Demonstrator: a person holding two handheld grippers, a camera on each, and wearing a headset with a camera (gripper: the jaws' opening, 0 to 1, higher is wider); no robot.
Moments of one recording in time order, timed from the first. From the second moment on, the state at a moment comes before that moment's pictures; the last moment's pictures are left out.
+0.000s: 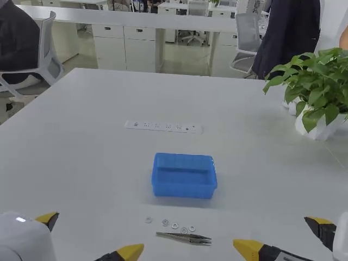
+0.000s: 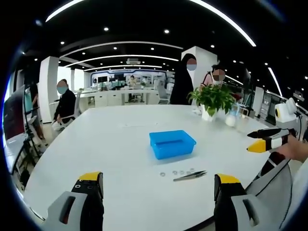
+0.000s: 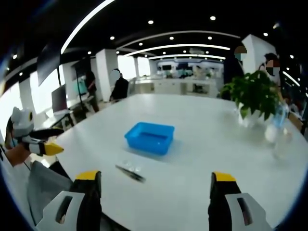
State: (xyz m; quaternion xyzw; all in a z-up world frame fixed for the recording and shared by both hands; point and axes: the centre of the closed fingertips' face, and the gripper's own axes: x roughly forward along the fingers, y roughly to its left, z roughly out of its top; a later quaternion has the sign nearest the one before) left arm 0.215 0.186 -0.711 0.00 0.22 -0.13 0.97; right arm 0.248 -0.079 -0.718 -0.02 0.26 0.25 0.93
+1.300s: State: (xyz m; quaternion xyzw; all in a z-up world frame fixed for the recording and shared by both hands) left arm 0.238 0.149 -0.746 0.05 0.28 -0.24 0.93; right arm 0.260 -0.068 -0.732 -0.02 0.27 0.28 0.92
